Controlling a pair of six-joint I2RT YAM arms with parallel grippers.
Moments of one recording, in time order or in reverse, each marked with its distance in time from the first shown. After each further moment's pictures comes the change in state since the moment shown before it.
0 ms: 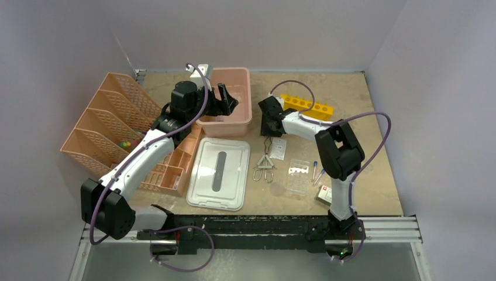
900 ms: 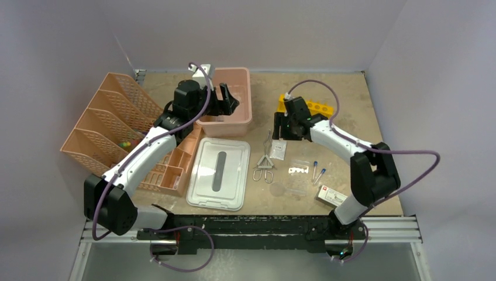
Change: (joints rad) left arm 0.000 0.038 0.019 -0.013 -0.004 0.001; right arm -0.128 -0.404 -0.248 -0.021 -0.215 -0.151
